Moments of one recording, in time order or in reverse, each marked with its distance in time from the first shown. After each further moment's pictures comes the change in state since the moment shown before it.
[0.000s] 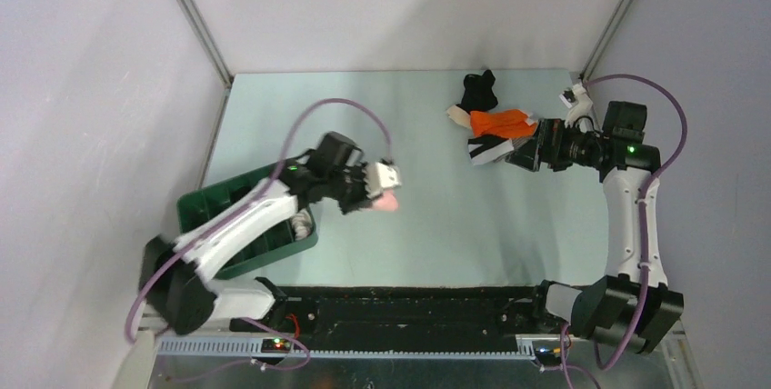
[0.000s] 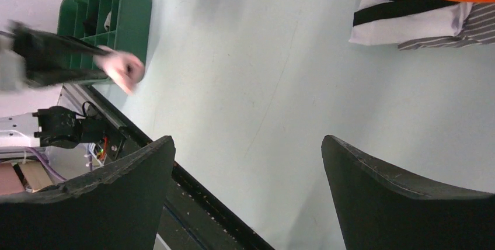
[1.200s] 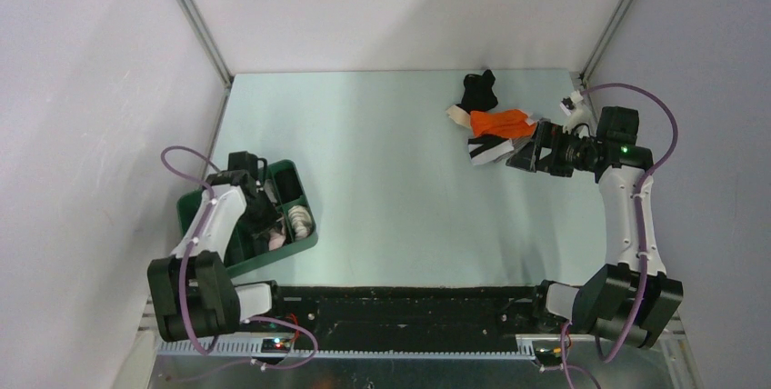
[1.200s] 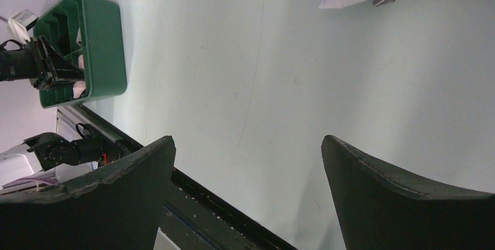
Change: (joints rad) left arm 0.840 -0.113 -0.253 -0.272 -0.409 -1.160; right arm 0.001 0.015 -0.070 0.029 0.129 0.108
